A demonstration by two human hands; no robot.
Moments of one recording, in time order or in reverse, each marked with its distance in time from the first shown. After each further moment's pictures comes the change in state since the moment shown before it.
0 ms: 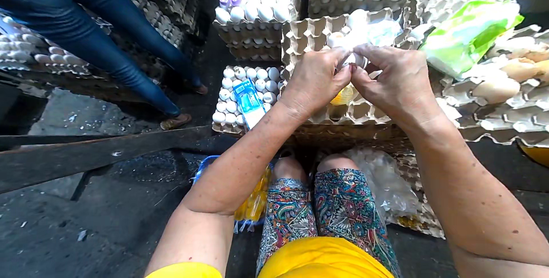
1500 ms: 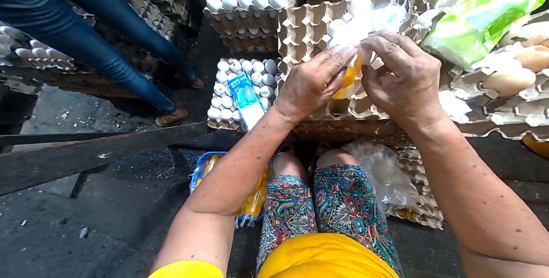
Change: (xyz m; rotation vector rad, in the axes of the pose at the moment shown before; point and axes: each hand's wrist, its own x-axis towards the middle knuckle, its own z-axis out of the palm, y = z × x) left_hand -0.019 -0.034 0.026 0.029 0.216 0.375; right_hand -0.017 0.029 0.016 0.021 0.173 -0.239
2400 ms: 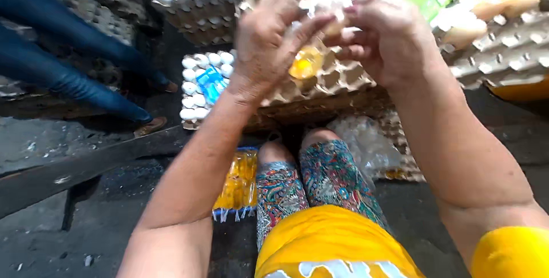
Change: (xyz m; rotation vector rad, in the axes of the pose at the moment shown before) left_hand 0.040 0.028 -0.028 -0.225 -0.081 -0.131; right_hand 0.015 -0.025 -0.041 1.060 -0.005 0.845
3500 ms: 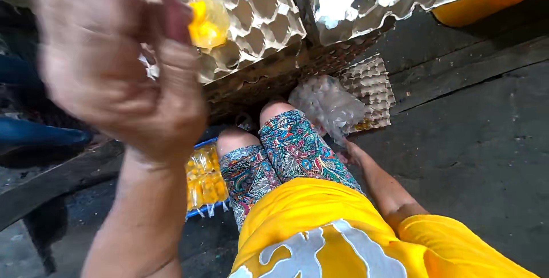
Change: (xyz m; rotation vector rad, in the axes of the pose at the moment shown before) left_hand -0.092 -0.058 0.014 0.022 0.117 0.147; right_hand -0.299 0.320 -0.156 0.086 0.806 1.344
